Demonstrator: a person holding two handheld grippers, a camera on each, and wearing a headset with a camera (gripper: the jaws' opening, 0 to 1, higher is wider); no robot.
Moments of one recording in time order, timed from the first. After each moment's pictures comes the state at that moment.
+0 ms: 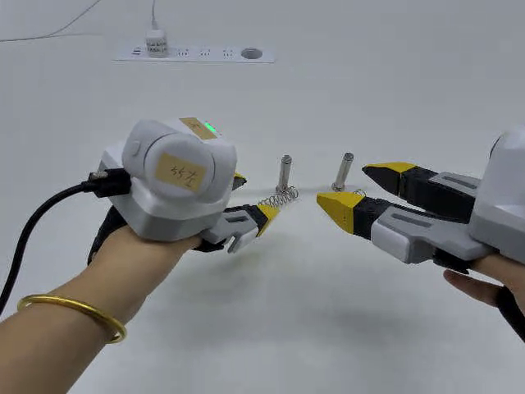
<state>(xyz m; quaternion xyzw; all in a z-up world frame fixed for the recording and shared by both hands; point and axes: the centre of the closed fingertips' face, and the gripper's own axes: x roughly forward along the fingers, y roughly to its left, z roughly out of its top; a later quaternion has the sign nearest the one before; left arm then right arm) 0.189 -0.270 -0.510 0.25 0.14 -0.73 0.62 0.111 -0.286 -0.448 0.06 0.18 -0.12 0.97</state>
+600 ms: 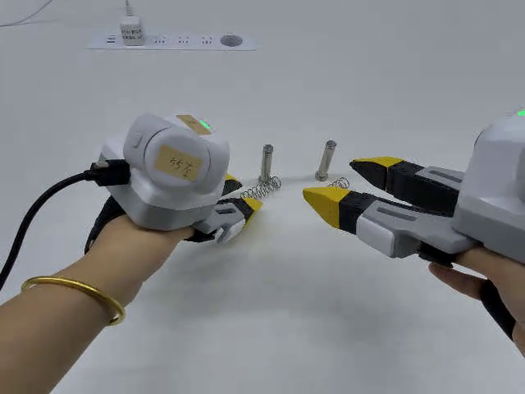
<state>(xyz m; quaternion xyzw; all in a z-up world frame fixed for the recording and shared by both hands) 0.184 -0.280 -0.535 0.26 0.17 -0.74 0.60 0.107 -0.287 -0.453 0.07 0.18 -0.13 0.97</state>
